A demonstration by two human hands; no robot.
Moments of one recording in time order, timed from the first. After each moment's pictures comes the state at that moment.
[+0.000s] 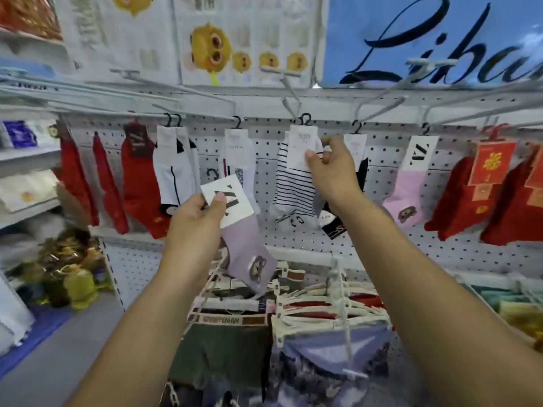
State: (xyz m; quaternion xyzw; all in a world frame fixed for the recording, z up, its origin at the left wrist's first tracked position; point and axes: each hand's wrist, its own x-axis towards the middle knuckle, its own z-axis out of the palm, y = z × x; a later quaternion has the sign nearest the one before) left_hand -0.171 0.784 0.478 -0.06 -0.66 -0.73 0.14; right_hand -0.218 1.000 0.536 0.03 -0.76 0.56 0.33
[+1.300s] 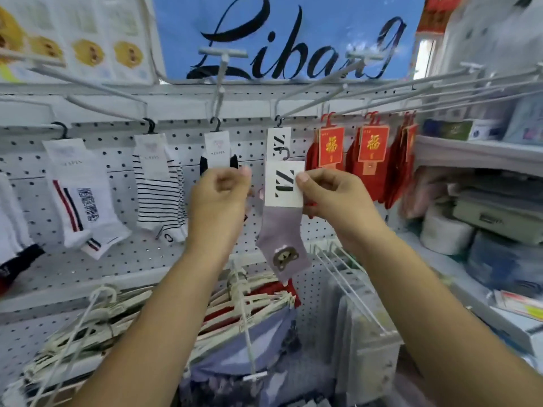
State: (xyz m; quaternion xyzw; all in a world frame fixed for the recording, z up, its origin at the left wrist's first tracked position) left_hand -0.167 0.974 0.503 -0.26 -0.65 -0.71 0.07; right_hand -0.066 1.127 0.510 -0.08 -0.71 0.60 0.37
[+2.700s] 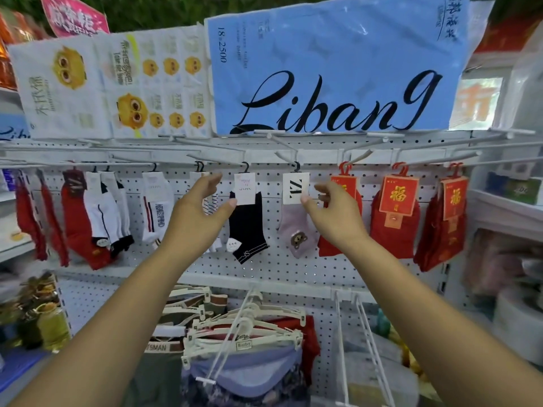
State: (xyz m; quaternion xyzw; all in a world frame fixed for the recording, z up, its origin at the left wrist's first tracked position) left_hand -0.131 0.962 0.537 -0.22 -0.80 -0.49 0.28; right_hand -0.103 1.214 0.542 0.00 -0.84 0.42 0.34
